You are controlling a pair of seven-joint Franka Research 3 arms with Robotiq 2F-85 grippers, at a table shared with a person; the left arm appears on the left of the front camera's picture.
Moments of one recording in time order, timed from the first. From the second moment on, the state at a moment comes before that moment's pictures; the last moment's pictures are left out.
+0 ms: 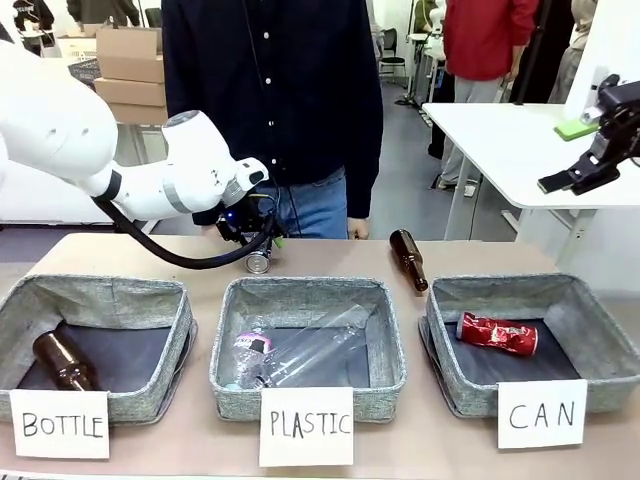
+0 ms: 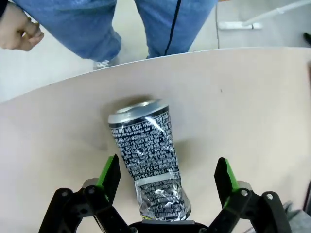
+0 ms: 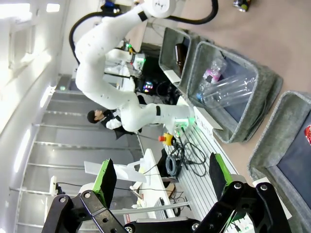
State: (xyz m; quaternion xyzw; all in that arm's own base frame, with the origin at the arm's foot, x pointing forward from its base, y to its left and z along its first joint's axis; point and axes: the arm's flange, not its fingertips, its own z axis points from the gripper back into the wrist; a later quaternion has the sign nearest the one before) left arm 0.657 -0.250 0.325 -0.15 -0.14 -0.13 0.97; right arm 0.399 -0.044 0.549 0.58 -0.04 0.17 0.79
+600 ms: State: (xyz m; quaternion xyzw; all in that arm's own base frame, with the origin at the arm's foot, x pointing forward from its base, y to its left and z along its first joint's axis) left arm 0.666 -0.249 0.319 -0.10 -0.16 -0.11 0.98; right arm 0.399 -0.044 0.549 0.58 -0.04 0.17 0.79
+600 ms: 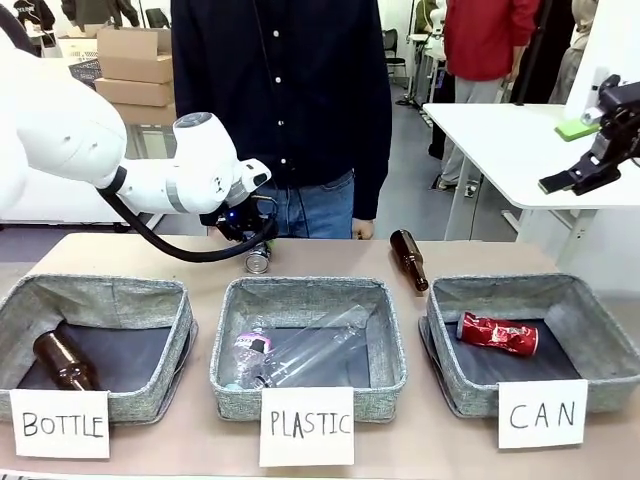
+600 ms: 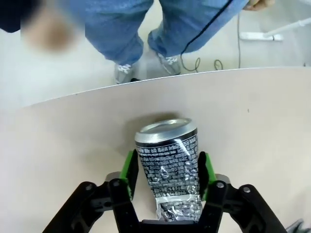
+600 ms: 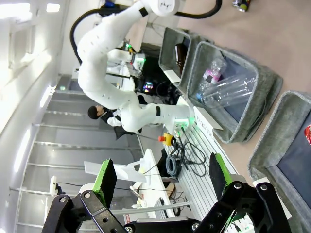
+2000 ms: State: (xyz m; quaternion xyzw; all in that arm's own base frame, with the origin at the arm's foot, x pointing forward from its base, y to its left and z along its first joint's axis) left arm 0.408 -0.094 0.546 -0.40 -0.15 -0.28 0.86; right arm 0.399 -0.045 0.549 0.58 -0.04 0.17 0.79
